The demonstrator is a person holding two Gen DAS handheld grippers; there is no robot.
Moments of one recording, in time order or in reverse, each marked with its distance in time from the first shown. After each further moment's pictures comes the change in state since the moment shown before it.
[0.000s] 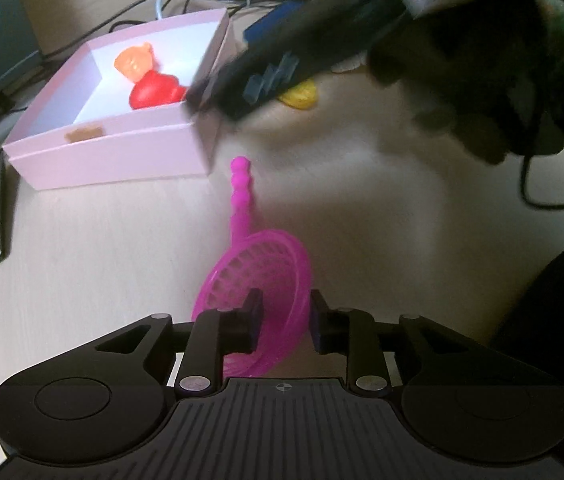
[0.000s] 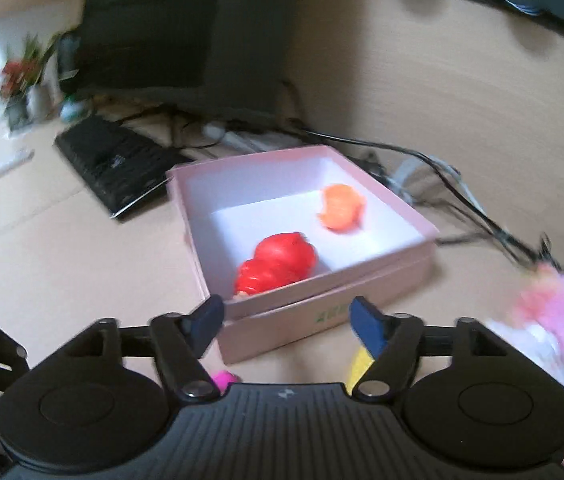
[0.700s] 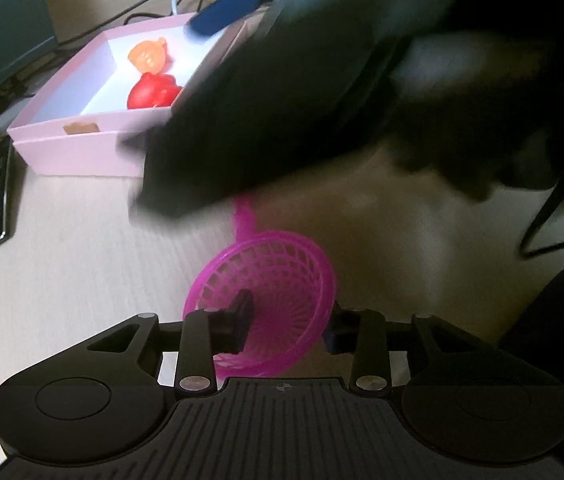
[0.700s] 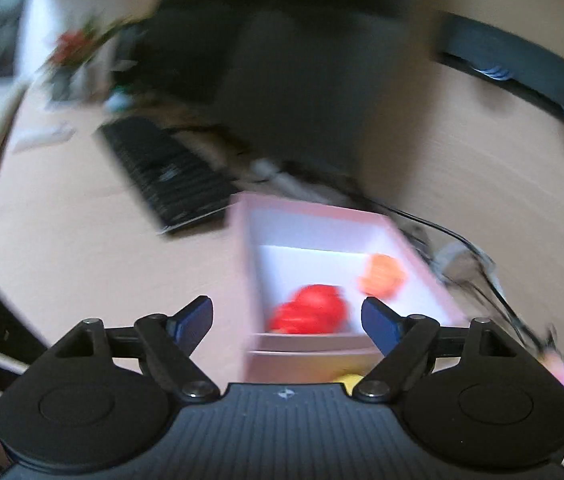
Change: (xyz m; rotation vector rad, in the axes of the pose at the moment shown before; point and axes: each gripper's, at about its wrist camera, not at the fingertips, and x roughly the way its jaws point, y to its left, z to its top) left arm -0.008 -0.006 -0.013 -0.035 -0.008 0.012; right arm -0.004 0.063 0.000 -0.248 -0.141 -0.016
